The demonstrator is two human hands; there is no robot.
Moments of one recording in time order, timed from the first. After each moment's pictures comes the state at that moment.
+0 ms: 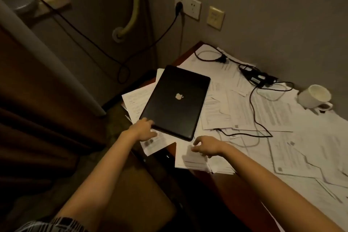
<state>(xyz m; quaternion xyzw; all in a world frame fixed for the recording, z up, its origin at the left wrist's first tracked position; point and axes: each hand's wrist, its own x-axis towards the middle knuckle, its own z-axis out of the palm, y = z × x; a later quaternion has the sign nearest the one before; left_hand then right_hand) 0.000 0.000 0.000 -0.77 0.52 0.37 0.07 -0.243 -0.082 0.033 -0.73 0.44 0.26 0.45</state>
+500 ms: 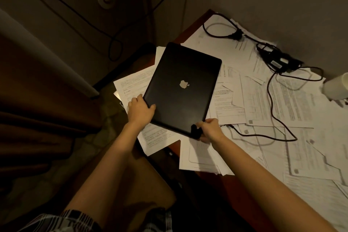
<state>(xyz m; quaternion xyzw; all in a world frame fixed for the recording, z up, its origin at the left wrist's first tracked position) 0.019 -0.047 -0.049 -0.89 0.30 0.29 -0.17 -0.194 -0.113 -0.028 -0.39 0.69 -0.02 0.61</state>
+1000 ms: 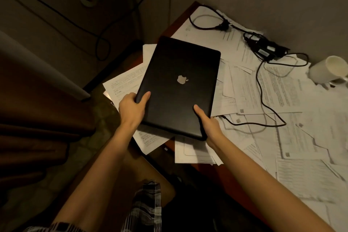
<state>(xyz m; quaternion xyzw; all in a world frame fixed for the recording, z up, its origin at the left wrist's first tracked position) 0.006 -0.042 -0.031 -0.87 0.29 0.24 -0.32 -0.212 -0.099 -0.029 -0.30 0.68 -0.15 0.66</state>
